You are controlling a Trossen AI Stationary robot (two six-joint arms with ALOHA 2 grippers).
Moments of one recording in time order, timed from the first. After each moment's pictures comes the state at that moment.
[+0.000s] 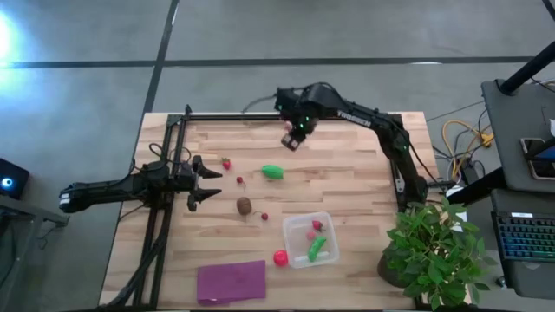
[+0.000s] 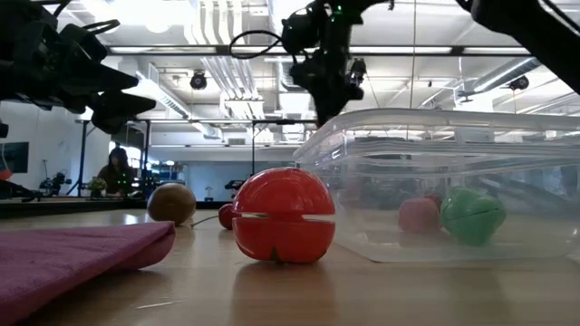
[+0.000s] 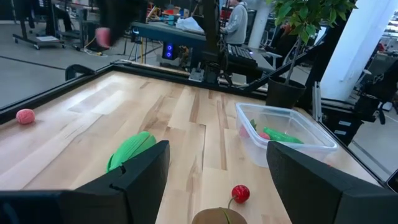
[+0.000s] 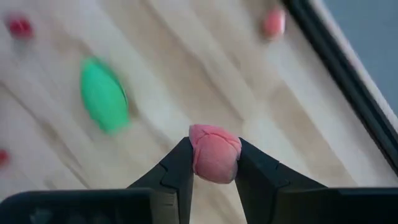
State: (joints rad) left arm 0.14 0.12 0.03 -0.02 0.10 -0.18; right arm -0.39 2.15 2.22 -1.44 0.06 0.23
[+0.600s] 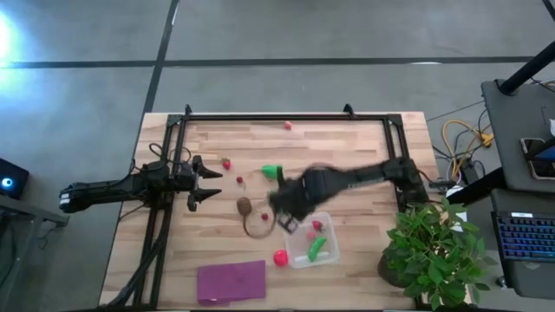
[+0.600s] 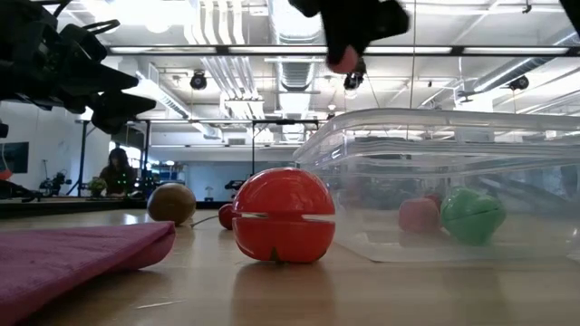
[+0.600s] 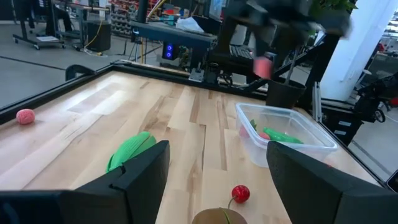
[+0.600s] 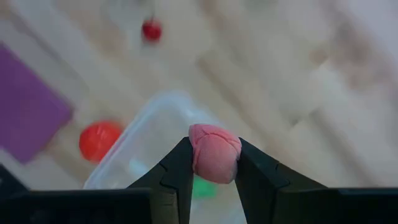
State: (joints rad) left arm 0.14 0.12 0.03 -0.02 0.10 -0.18; right arm 0.21 2.07 2.10 -1.45 0.07 0.93
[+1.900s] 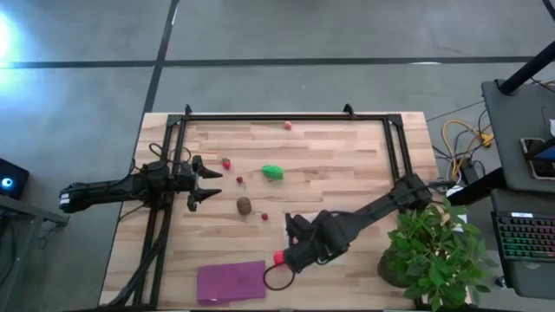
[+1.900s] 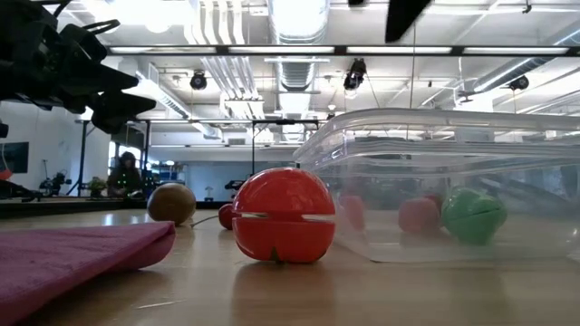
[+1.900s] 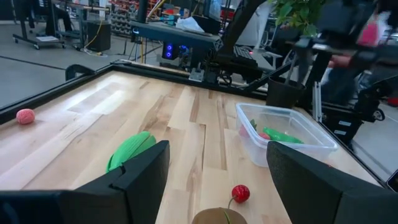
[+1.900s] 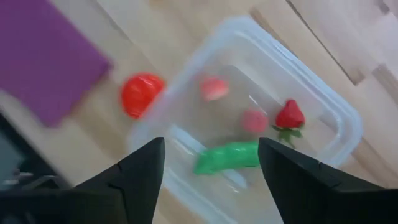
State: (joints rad) left arm 0.14 0.12 0.03 -0.02 0.10 -0.18; right arm 0.50 2.08 2.05 -1.35 0.23 1.18
